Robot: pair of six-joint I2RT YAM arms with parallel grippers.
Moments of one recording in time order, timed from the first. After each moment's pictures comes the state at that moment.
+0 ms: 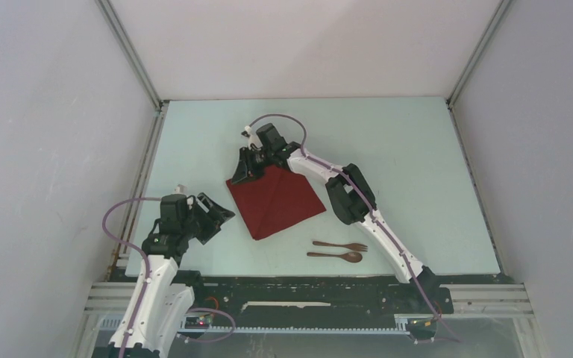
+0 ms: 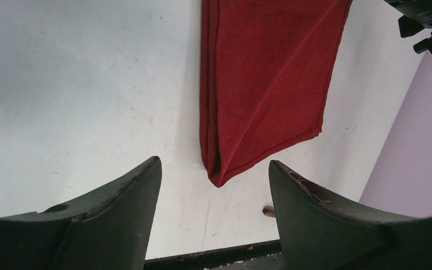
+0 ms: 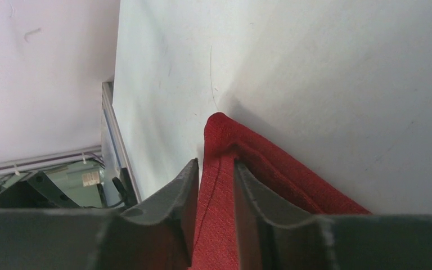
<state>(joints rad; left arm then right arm) -0.01 0.62 0.42 -0.58 0.27 -0.83 0.74 2.75 2.35 -0.26 -0.76 0.69</state>
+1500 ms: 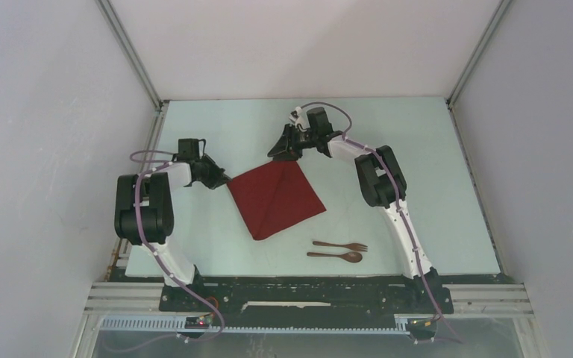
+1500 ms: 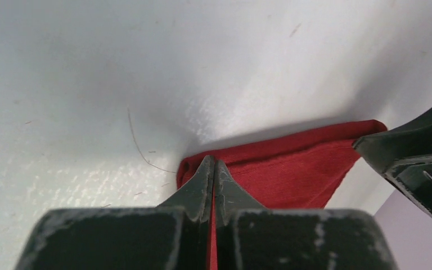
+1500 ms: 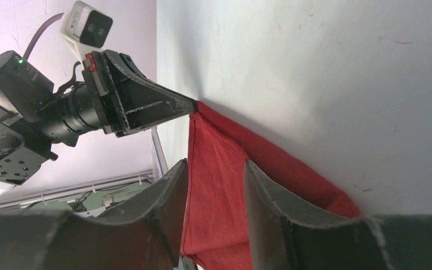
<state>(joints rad) 0.06 1.75 0.96 -0.17 0.30 -0.80 0.46 2.58 2.00 0.00 -0.92 0.85</state>
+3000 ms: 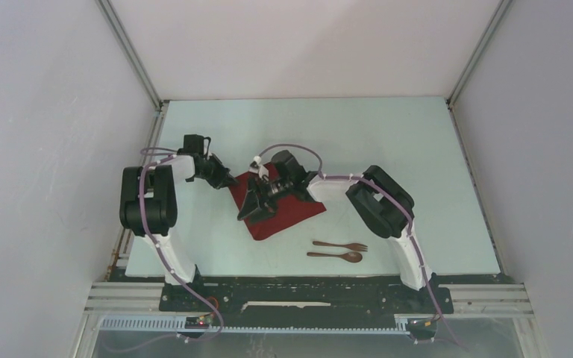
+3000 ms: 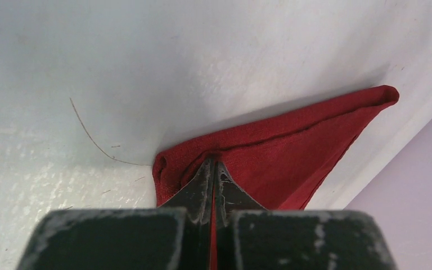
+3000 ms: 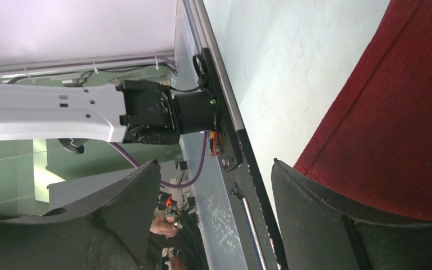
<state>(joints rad) 0.03 1.85 1.05 -0.30 0.41 -0.77 0.80 2.18 1.40 0.23 -0.98 0.94</state>
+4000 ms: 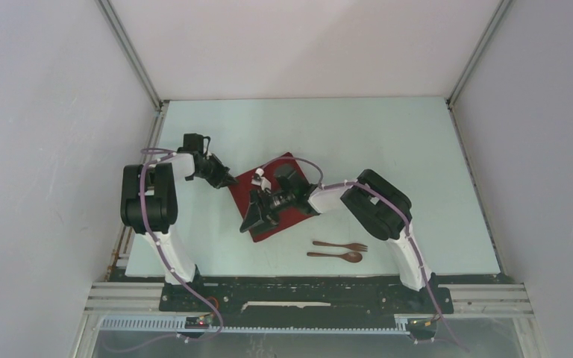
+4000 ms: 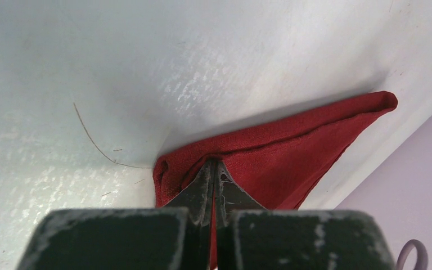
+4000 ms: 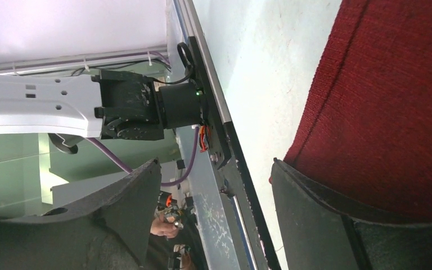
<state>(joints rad) 0.04 1.88 1.09 -0.35 0.42 -0.79 0.86 2.18 1.25 0.40 -0.95 1.00</state>
